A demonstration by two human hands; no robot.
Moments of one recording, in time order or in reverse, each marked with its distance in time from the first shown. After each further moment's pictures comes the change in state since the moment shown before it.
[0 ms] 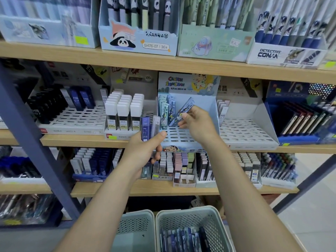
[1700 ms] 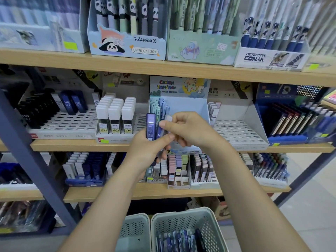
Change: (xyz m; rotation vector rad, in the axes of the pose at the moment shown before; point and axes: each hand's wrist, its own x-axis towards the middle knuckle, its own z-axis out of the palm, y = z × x) left_hand -0.007 0.016 0.027 0.058 -0.111 0.105; right_hand -0.036 -0.037 -0.024 0.015 -0.327 -0.008
